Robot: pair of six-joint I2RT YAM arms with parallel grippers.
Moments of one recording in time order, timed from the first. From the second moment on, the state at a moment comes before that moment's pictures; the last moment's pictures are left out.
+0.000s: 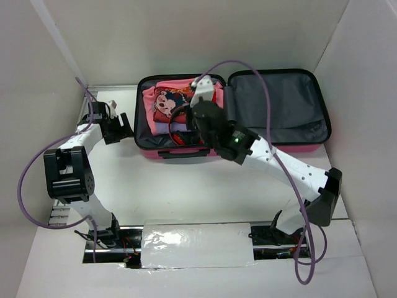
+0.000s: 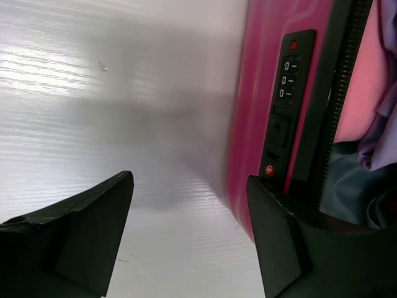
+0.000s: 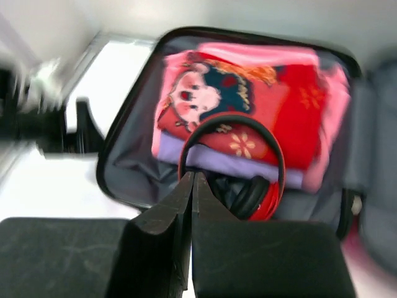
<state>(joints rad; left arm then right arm) 0.17 1.70 1.16 -0.39 0.26 -0.22 0.99 1.47 1.49 -0.22 0.59 0.18</state>
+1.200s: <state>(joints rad) 0.15 1.55 1.17 -0.46 0.19 -0.19 -0.31 1.59 1.14 -0.57 0.17 0.79</state>
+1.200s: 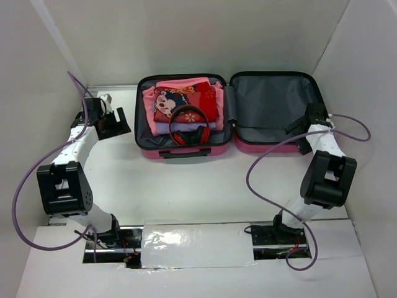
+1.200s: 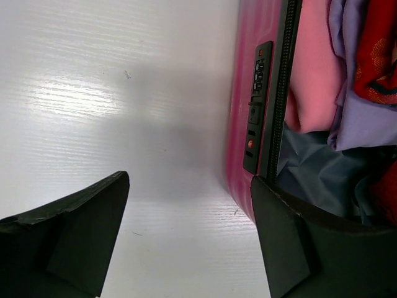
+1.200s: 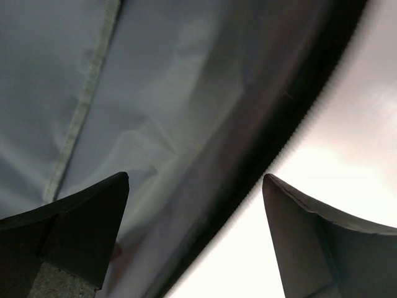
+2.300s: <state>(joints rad) 0.17 1.60 1.19 -0.49 0.18 -0.18 0.61 1.47 1.38 -0.43 1.34 0.32</state>
